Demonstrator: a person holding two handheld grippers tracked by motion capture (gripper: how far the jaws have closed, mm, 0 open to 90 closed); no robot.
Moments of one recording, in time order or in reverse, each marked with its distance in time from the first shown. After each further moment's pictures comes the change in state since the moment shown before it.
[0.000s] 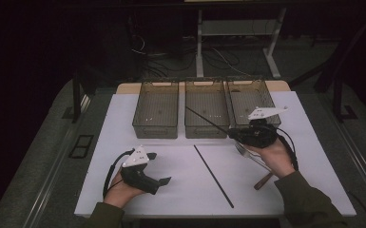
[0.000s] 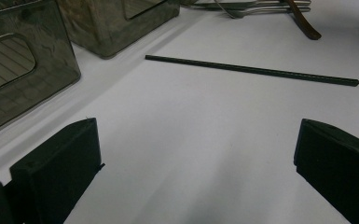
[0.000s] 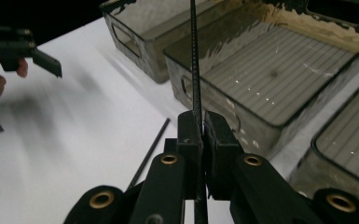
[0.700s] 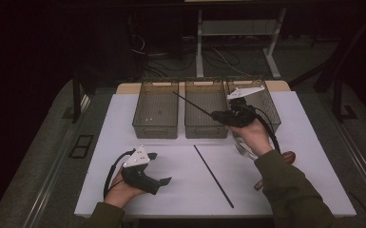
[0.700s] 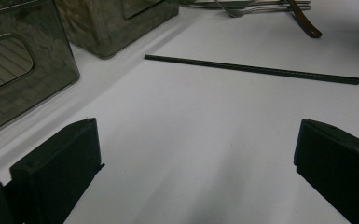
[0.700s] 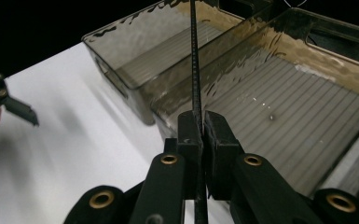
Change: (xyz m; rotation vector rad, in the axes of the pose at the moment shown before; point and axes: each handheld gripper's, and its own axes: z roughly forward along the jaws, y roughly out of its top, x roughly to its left) left arm 0.000 0.000 0.001 0.004 0.000 0.009; right arm -0.004 0.058 0.045 0.008 -0.027 -0.003
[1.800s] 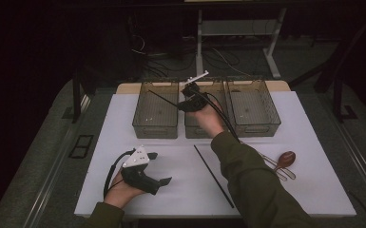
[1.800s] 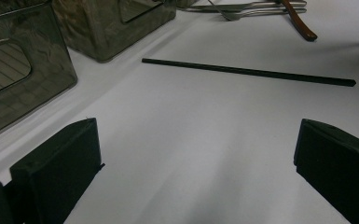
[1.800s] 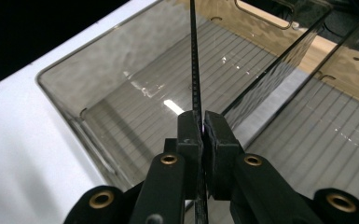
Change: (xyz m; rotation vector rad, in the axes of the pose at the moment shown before) left arm 0.000 0.001 -0.001 -0.006 -0.010 0.010; right arm 0.027 0.067 0.120 0.147 -0.058 0.031
